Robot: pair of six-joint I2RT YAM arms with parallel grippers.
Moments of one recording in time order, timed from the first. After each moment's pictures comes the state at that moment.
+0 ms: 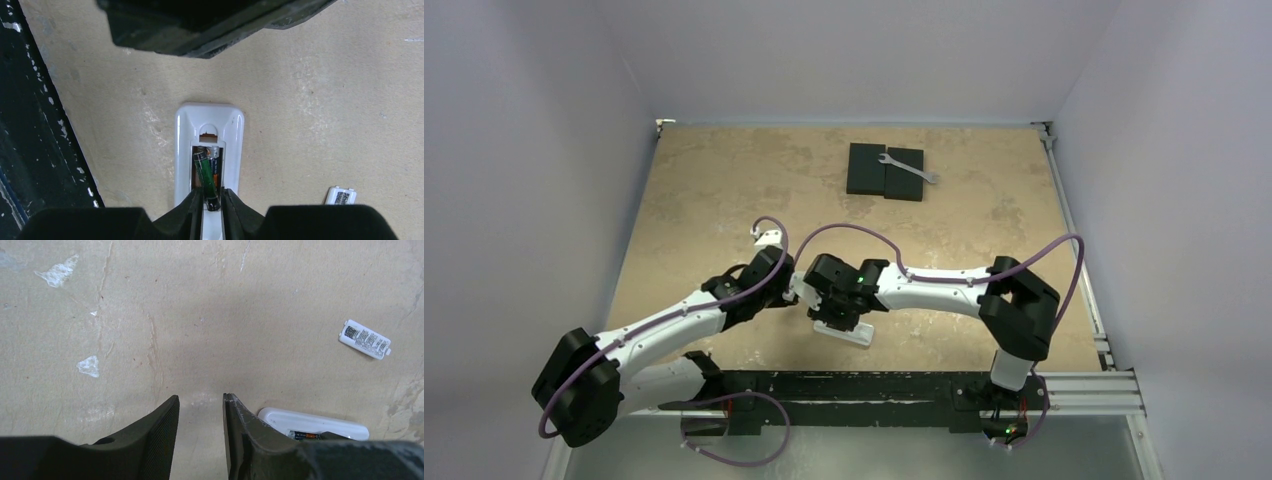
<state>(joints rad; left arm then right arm) -0.73 1.08 0.55 -0.36 -0.27 -0.71 1.15 1.75 1.17 -0.57 -0.04 -0.17</state>
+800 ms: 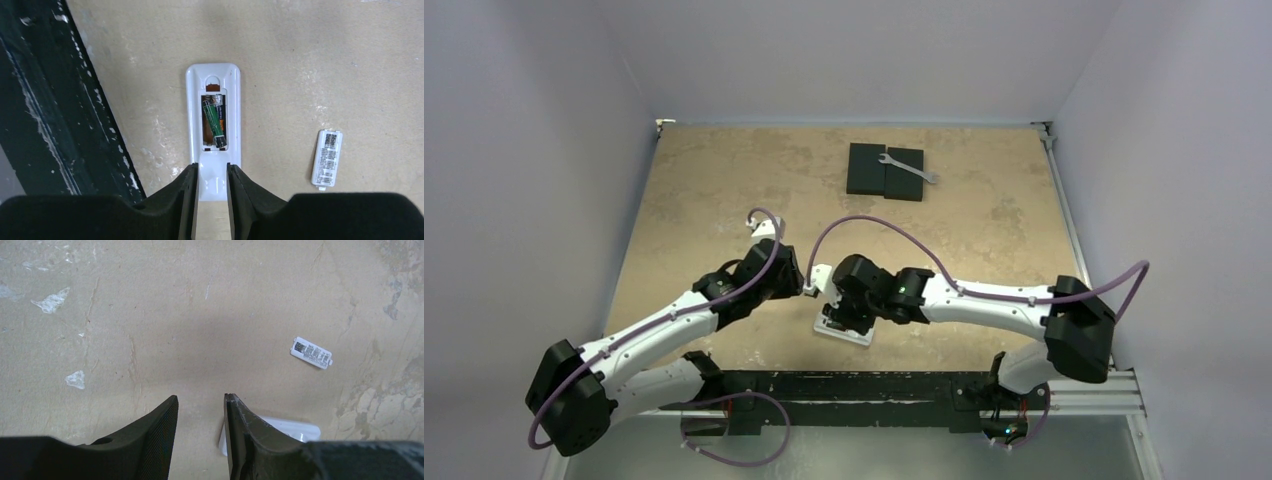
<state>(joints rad) -0.74 1.02 0.62 -0.38 -0.30 -0.73 1.14 1.50 1.01 -0.47 -0.04 -0.10</state>
